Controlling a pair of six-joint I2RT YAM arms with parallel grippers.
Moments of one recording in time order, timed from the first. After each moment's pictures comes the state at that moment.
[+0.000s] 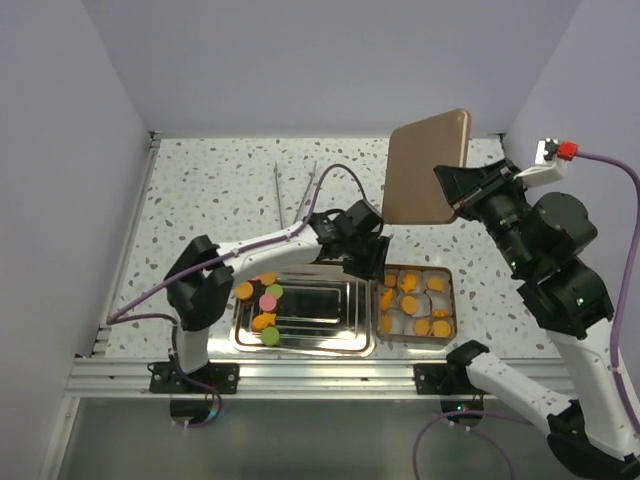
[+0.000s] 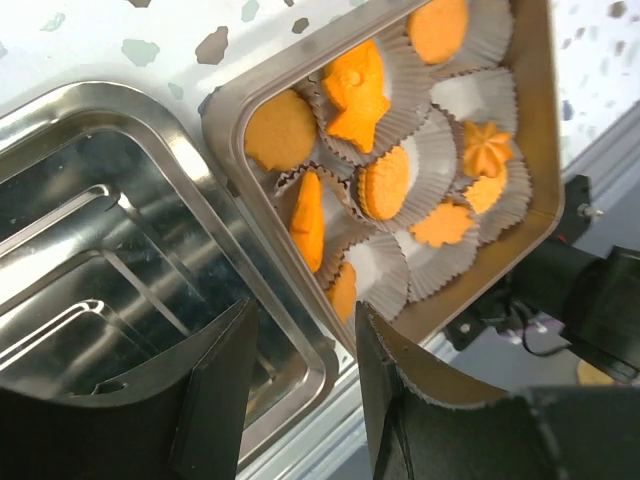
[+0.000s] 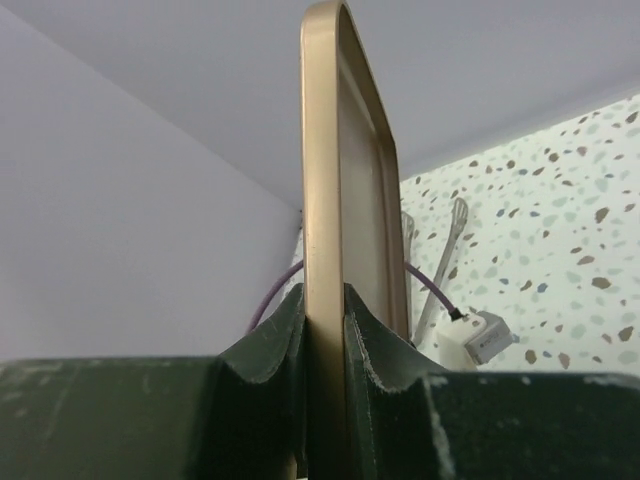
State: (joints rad) left arm -0.95 1.86 1.47 -0.53 0.22 -0.64; right arm 0.51 0.83 1.39 -0.54 0.20 0.79
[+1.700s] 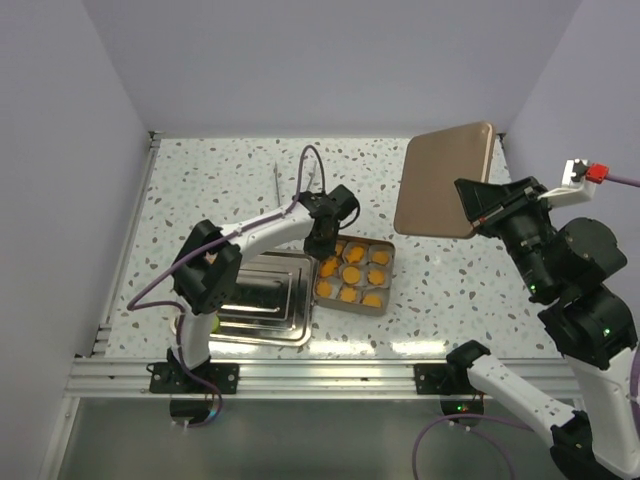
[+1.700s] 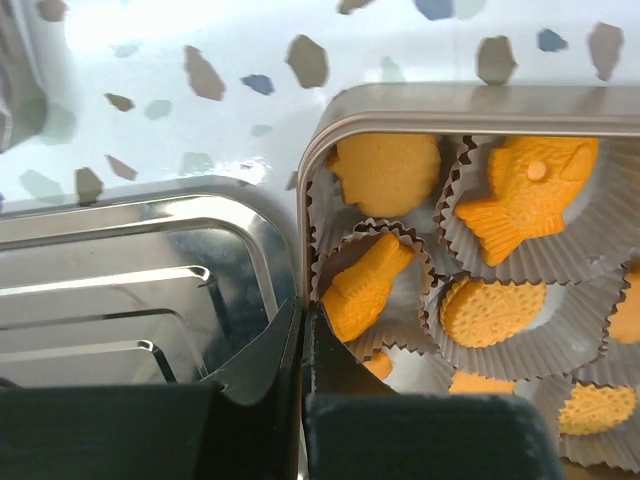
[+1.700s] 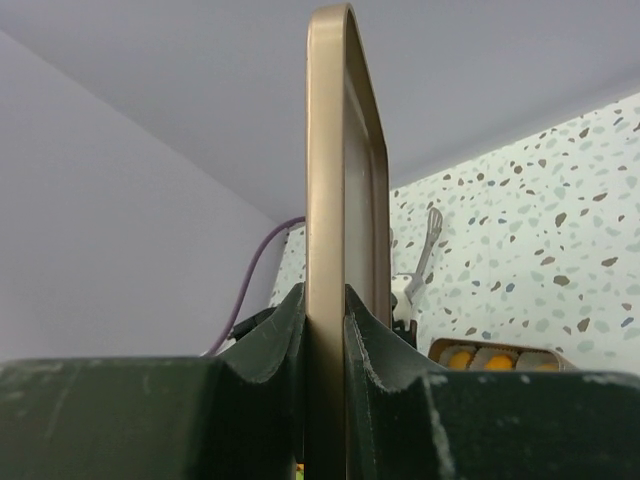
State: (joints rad) left arm -0.81 2.00 1.58 -0.87 -0.19 -0.58; right arm 0.51 0.74 1.42 -0.65 0.29 0.75
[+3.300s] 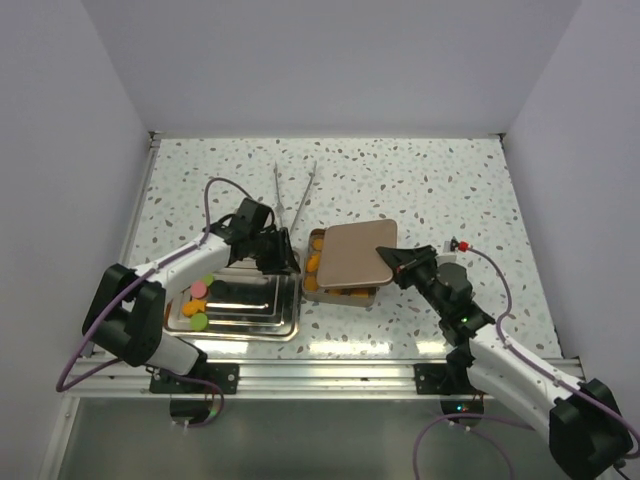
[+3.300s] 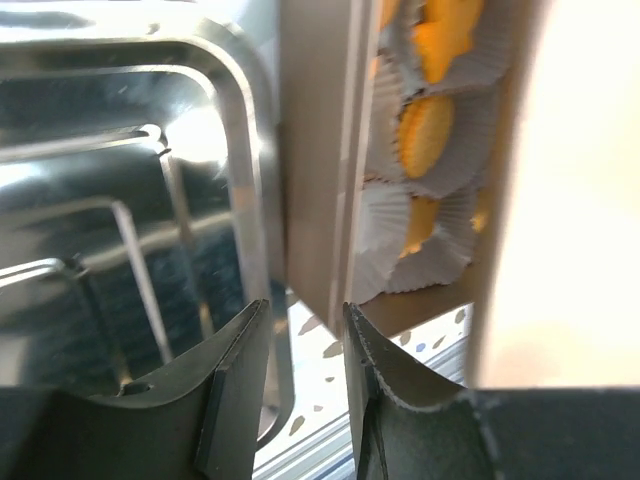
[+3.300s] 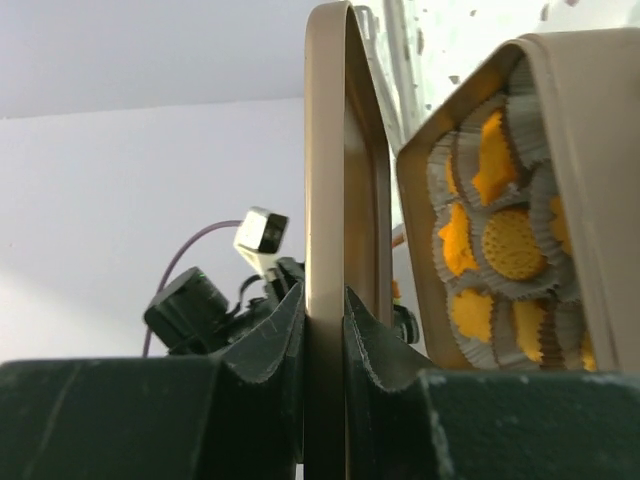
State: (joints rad) left arm -0.47 1.47 0.88 -0.45 0.34 -0.63; right arm 0.51 0.74 0.20 0.37 0.03 1.56
